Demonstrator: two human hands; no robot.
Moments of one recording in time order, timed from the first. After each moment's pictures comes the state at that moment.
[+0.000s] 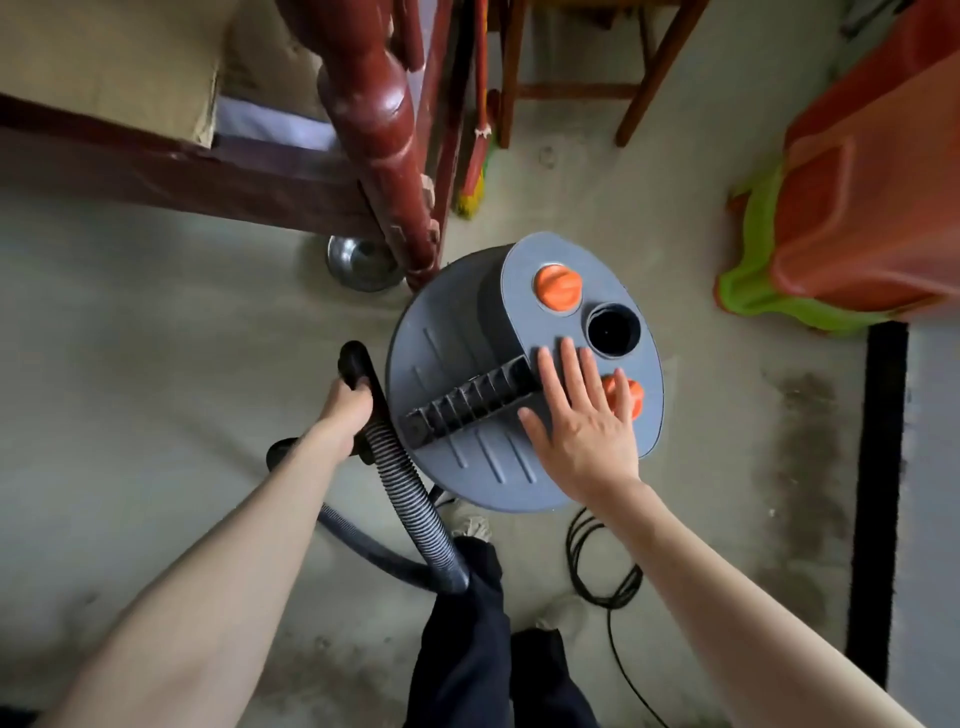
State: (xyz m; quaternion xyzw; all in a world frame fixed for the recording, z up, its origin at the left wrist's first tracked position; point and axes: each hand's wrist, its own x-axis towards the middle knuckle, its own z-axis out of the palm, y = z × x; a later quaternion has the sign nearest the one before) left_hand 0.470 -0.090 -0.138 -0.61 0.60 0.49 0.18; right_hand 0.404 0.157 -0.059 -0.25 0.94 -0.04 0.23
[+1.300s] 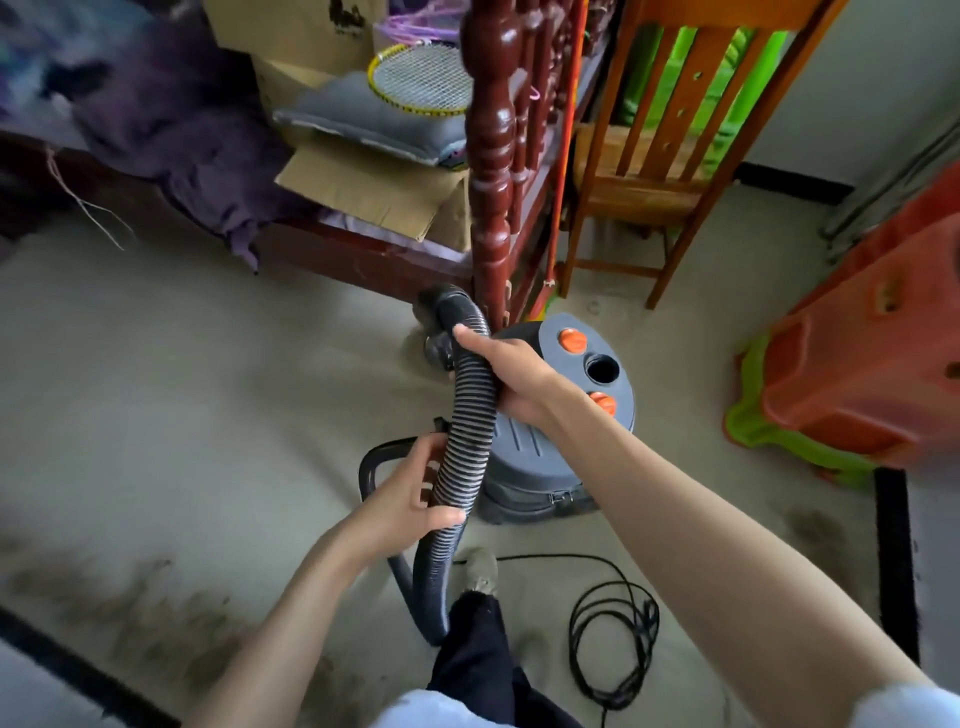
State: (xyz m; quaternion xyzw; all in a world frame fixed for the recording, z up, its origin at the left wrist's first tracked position) left_hand 0.671 0.053 0.147 -0.28 0.74 0.60 0.10; right_hand 0.489 0.102 0.182 -0.01 0.59 -0.61 0.53
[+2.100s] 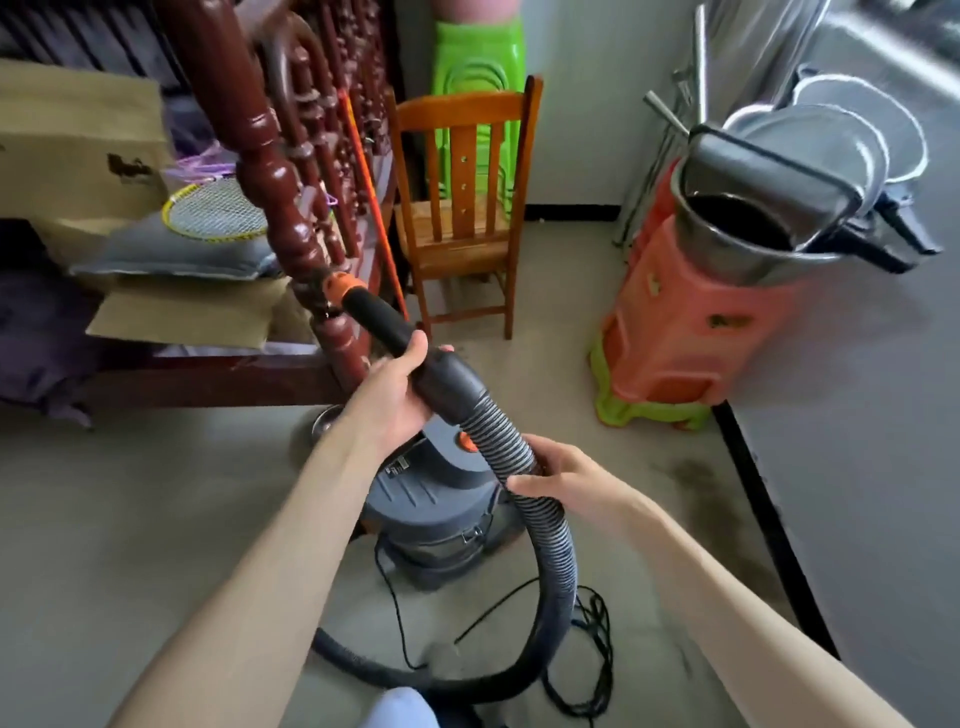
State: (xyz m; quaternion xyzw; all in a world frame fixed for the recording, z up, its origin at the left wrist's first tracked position) left_hand 0.492 0.117 0.258 -0.29 0.41 0.87 0.01; right_hand 0.493 0.327 0.202 -0.15 0.68 -0.60 0.39
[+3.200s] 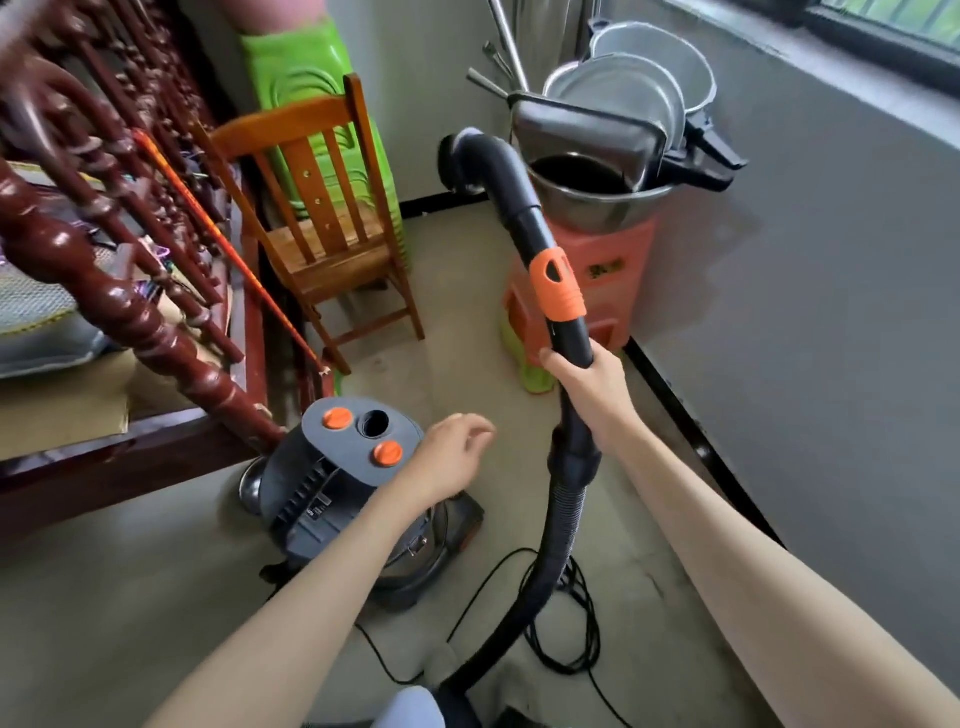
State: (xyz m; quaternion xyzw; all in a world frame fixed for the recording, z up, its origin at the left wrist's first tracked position) left_hand 0.486 0.258 0.210 0.07 0.92 0.34 0.18; right_hand 0.455 0.435 0.229 0.14 0.76 -0.64 -0.03
